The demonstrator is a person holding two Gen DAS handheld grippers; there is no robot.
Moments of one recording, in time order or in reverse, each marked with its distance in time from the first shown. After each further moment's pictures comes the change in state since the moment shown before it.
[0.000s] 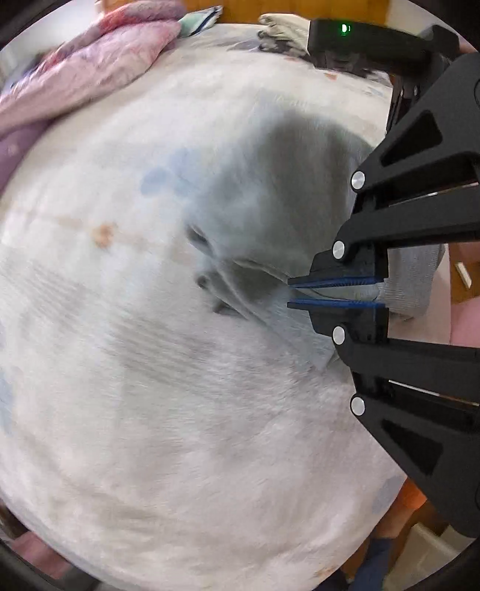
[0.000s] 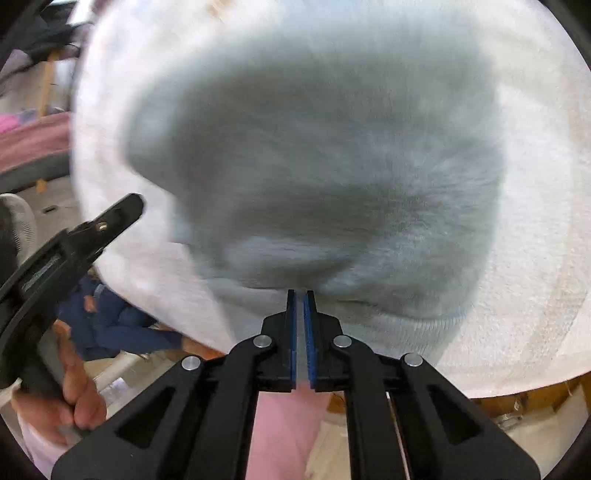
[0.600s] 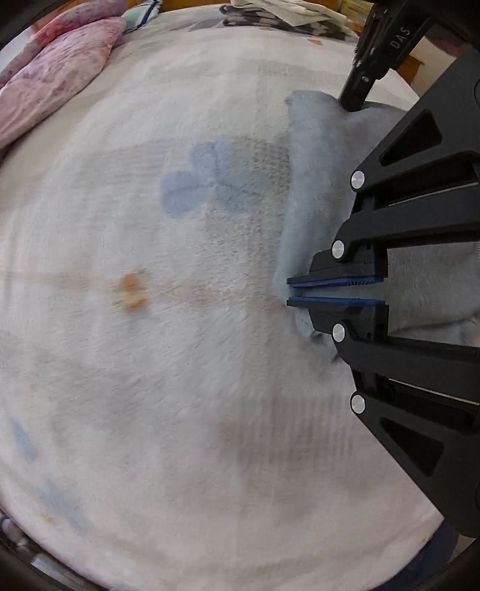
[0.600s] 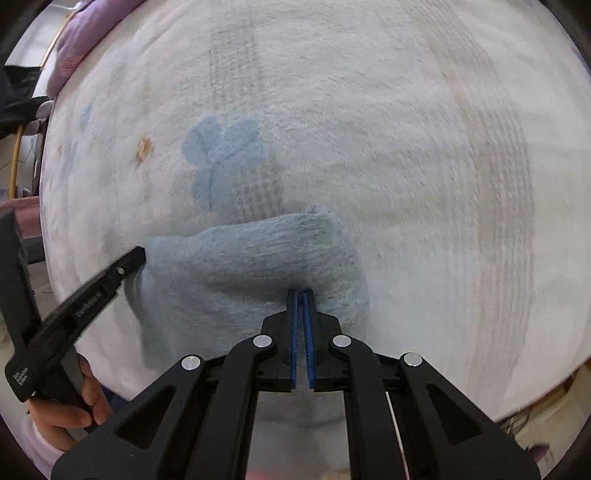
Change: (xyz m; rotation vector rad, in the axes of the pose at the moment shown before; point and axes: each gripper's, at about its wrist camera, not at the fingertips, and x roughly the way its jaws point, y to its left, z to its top) left arm 0.067 -0.058 0.093 0.216 -0.007 0.108; right arm -0.054 -0.051 0.055 0.150 -0.205 -0.162
